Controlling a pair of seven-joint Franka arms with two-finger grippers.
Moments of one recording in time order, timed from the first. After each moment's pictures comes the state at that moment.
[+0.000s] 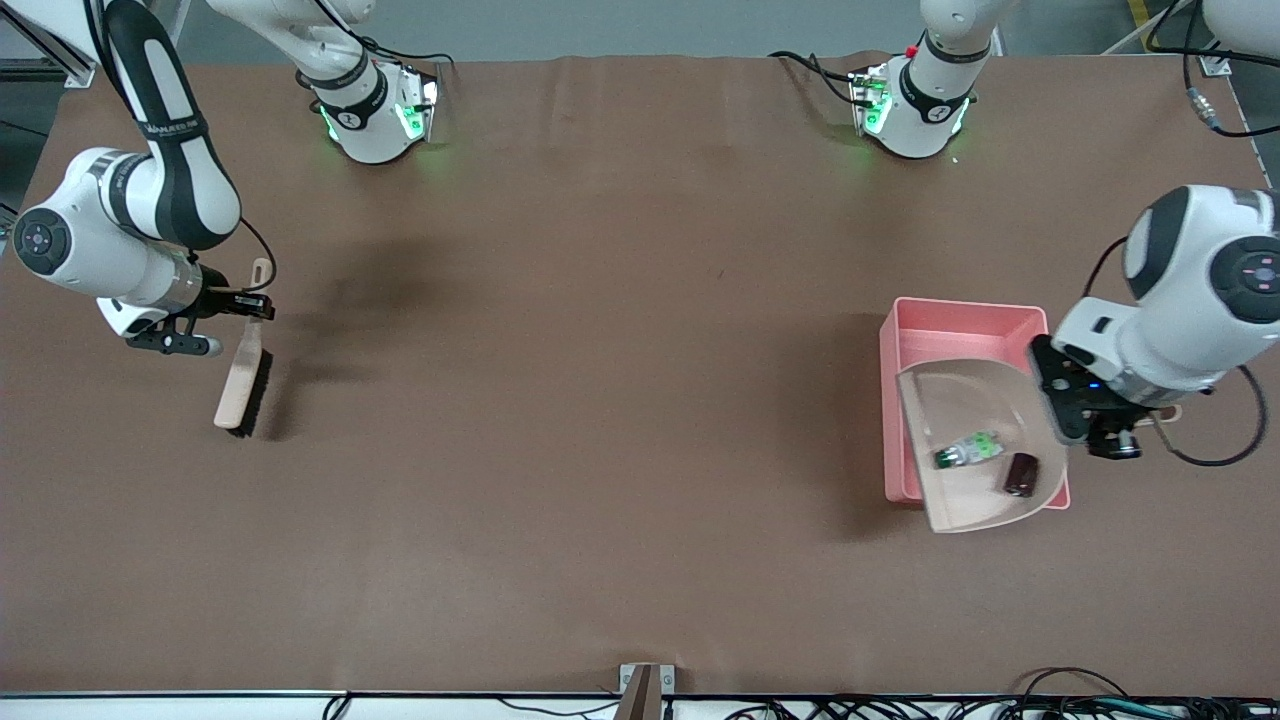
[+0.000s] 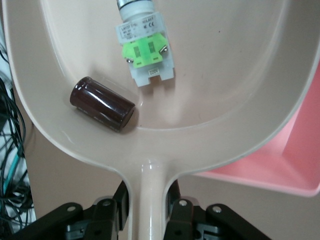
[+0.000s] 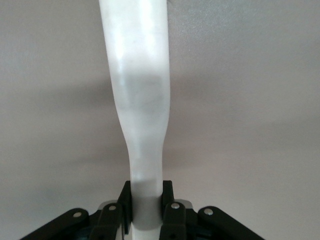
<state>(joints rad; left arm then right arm) 0.71 0.39 -0.81 -1.75 0.54 2.07 1.23 -0.08 0.11 -0.14 -2.39 0.07 2.29 -0.09</state>
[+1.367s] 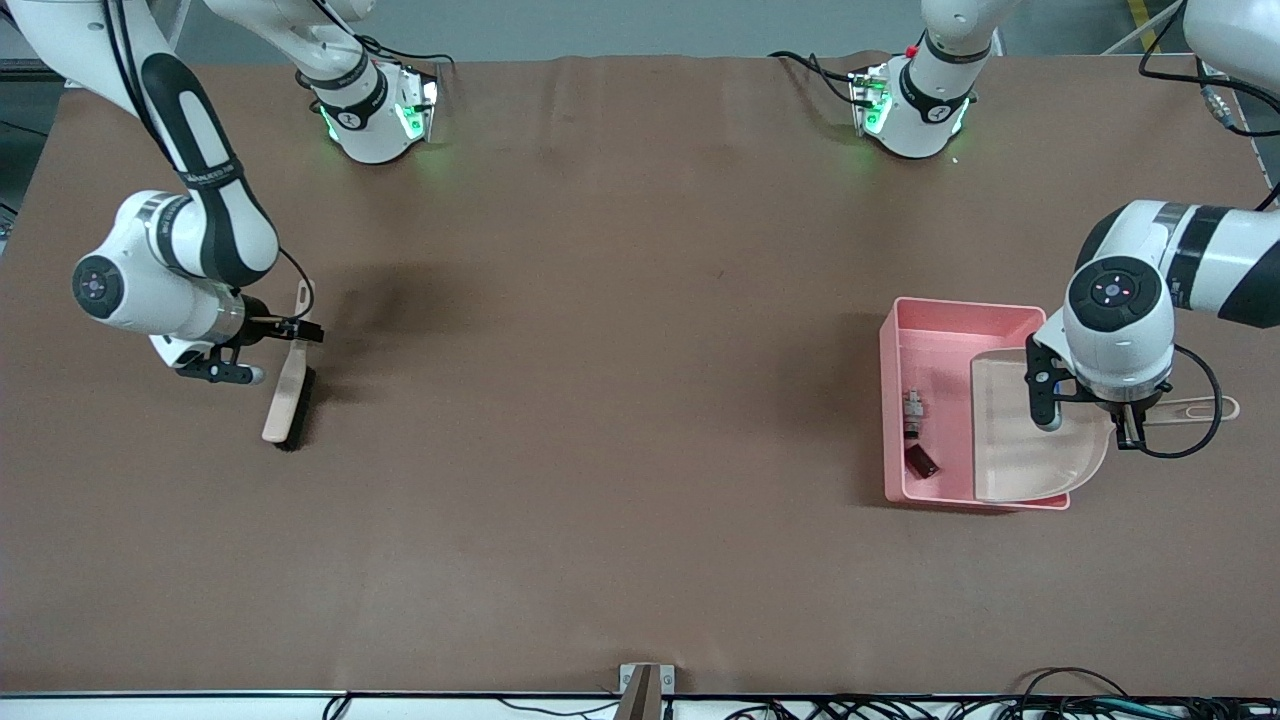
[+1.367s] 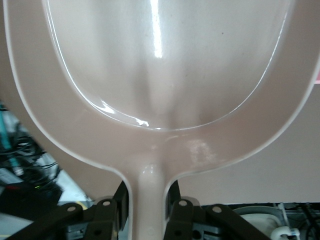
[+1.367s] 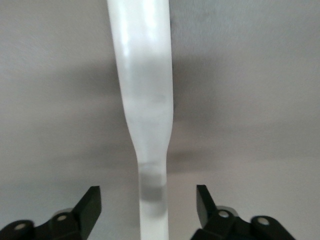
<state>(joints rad) 0.69 0.39 -0.86 -1.85 1.05 1.99 1.10 -0.03 0.23 -0.12 -2.26 0.13 2.24 -0.09</state>
